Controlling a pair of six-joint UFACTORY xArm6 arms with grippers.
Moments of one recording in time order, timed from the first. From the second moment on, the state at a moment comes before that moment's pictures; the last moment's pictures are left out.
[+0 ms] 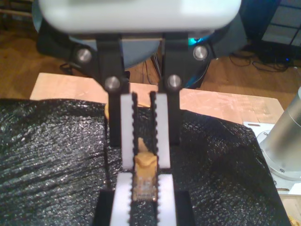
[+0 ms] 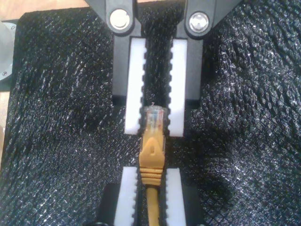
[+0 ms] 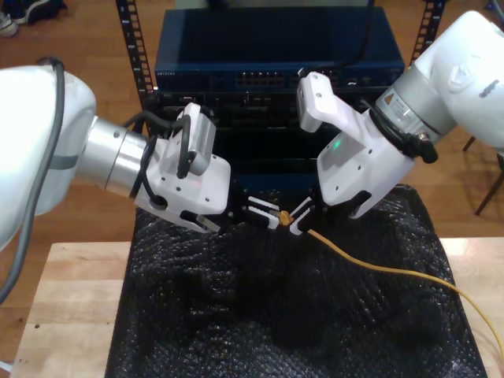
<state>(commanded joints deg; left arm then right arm) 1.4 -14.2 -45.7 -63.7 84.6 -250.5 14.5 -15.3 -54.9 39.3 73.9 -84.3</state>
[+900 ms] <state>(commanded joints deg) 5.8 -9.5 -48.0 -69.2 93.5 -250.7 14.3 -17.3 -57.4 39.4 74.3 -86.9</state>
